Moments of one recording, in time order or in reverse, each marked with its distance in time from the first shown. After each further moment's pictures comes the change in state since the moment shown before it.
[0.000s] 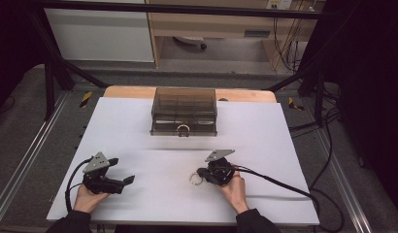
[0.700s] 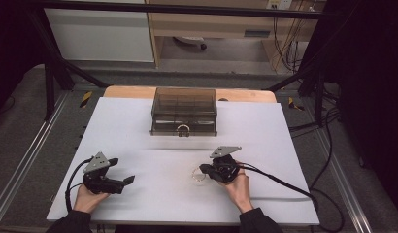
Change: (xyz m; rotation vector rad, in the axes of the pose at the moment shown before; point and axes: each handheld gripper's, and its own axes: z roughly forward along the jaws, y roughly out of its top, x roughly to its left) left arm 0.000 0.000 0.000 0.002 0.001 0.001; right arm -0.002 0.009 -0.022 -0.046 -0.014 0.009
